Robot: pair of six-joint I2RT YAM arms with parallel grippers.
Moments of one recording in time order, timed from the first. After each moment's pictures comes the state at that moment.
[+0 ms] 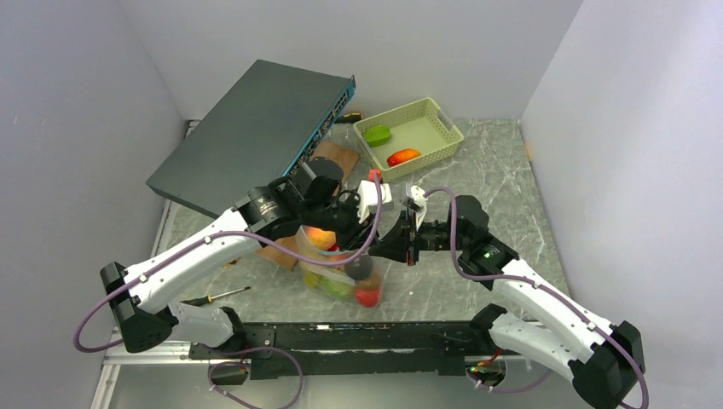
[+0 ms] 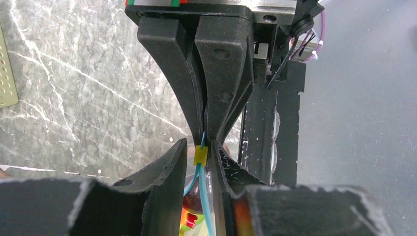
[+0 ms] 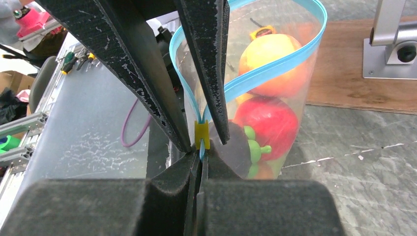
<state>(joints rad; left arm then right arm) -0.96 1.31 1.39 -0.66 0.48 0.16 0.64 0.88 0.63 0.11 -0.86 0.21</state>
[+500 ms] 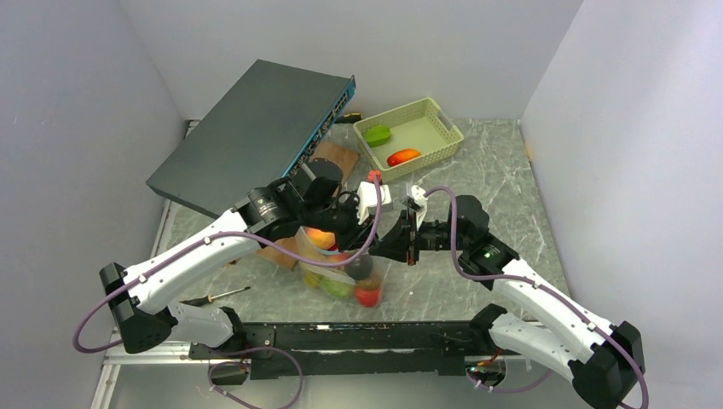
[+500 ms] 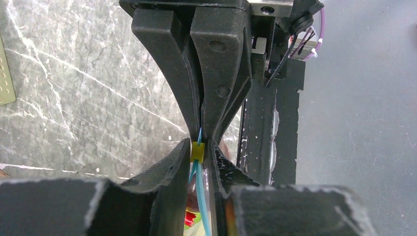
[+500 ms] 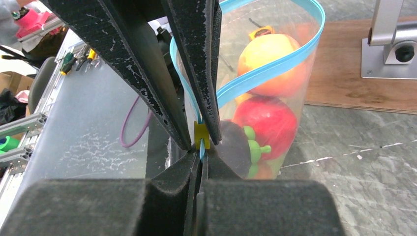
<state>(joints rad) -0.96 1.30 1.39 -0.66 0.48 0.17 0.64 0.88 0.63 0.10 -0.86 0.21</state>
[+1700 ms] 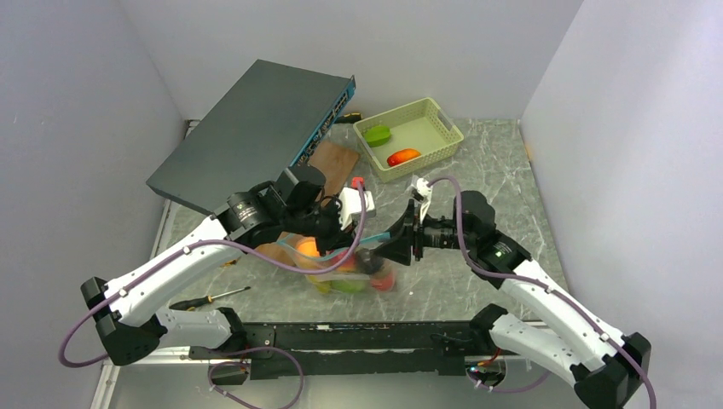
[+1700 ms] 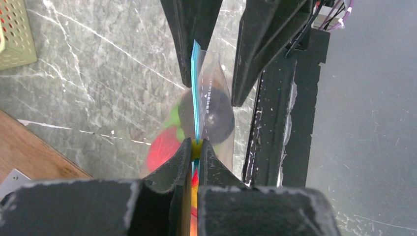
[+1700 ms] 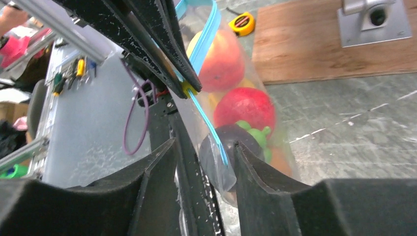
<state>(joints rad) -0.93 1.21 1.35 -0.78 0.41 0.24 0.64 0.82 0.73 -0.13 -0.71 0.26</state>
